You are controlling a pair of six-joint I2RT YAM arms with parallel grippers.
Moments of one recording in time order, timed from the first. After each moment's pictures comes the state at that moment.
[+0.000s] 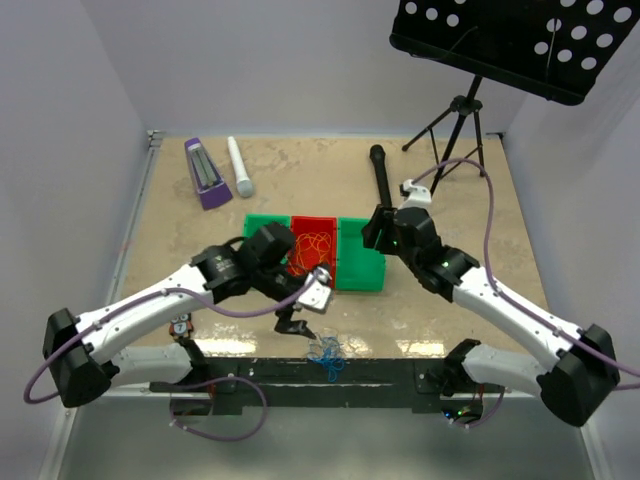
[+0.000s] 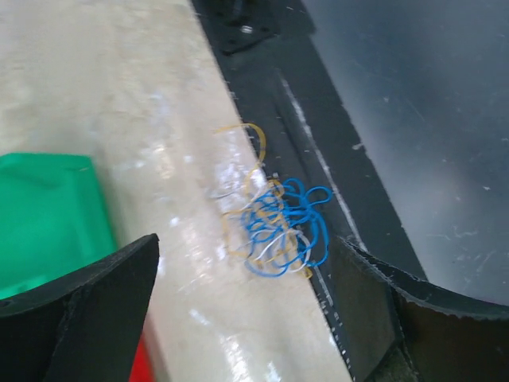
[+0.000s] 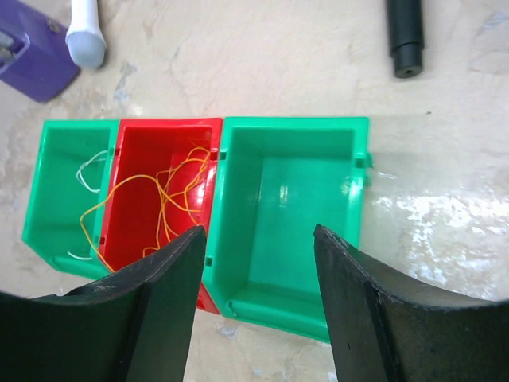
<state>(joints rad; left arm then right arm) -0.89 1.14 1.00 -0.67 0.81 0.71 0.68 1.13 0.82 -0.21 0.32 0.62</state>
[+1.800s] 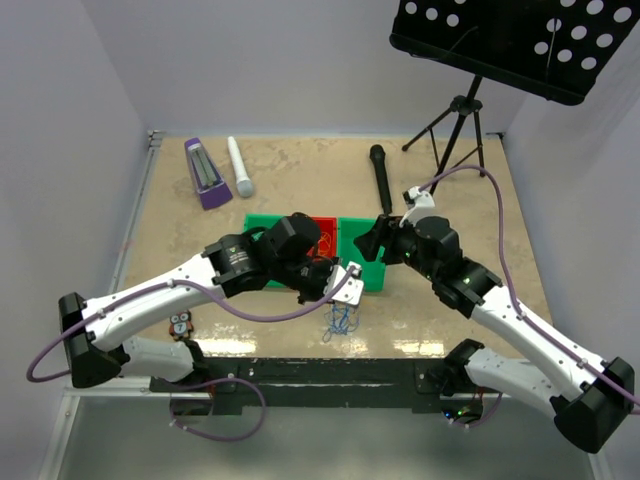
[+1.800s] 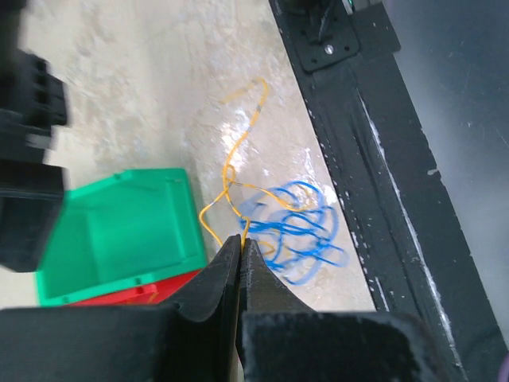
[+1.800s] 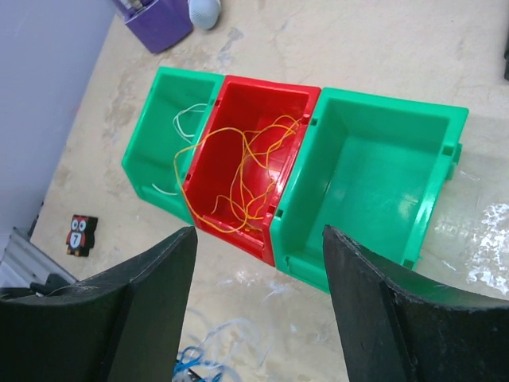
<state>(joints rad) -1.07 1.28 1.24 -0.68 0.50 0.64 0.66 0.92 0.76 -0.21 0.08 0.58</state>
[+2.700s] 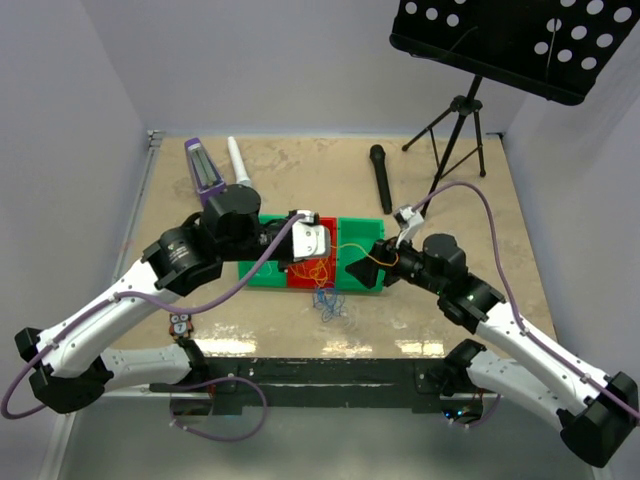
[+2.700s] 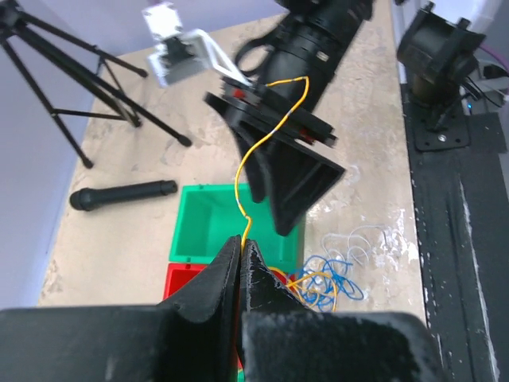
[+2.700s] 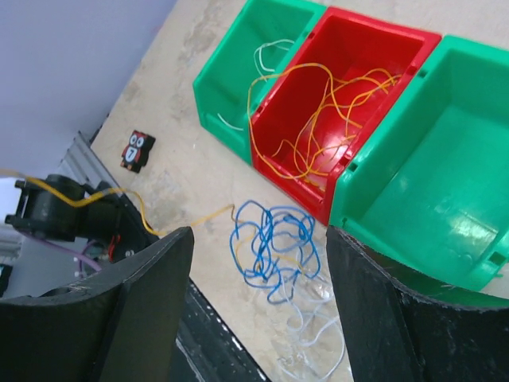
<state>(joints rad) -0.93 1.10 1.34 -0.60 0.41 0.51 0.67 0.81 0.61 -0.10 -0.23 0.52</state>
